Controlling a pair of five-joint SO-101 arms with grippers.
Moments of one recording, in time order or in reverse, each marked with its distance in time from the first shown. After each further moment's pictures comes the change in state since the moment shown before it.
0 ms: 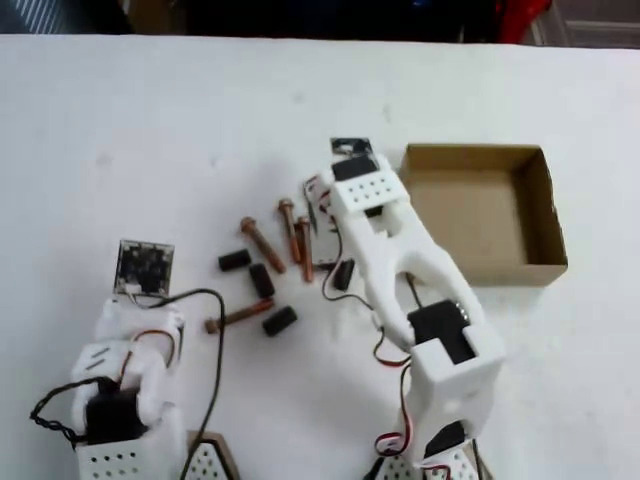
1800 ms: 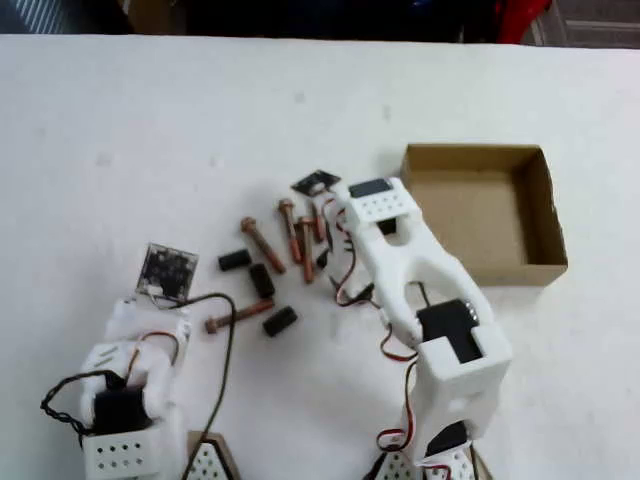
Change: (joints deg) left arm 0.2 -0.1 5.9 -2.1 -8.5; right arm 3.3 -0.1 11.5 -7.9 43.9
